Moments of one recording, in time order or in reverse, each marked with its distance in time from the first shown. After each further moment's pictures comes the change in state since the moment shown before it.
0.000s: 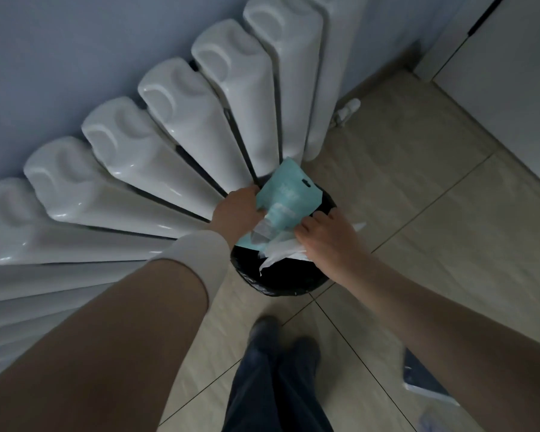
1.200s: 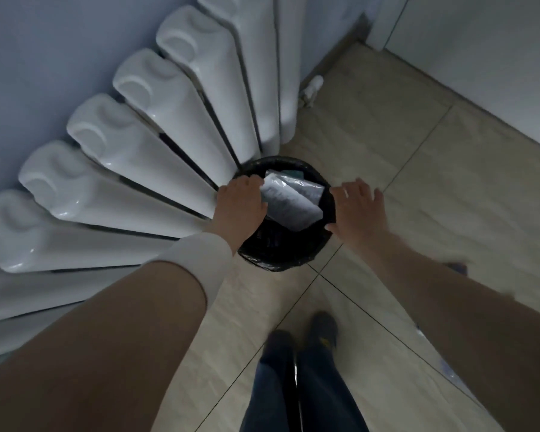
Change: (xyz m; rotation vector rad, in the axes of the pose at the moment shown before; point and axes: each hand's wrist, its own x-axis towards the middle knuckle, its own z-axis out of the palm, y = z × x) left_hand -0.057 0.012 0.003 0.353 0.120 0.285; right_hand -0.053 -0.007 0.013 0.256 -0.272 0.689
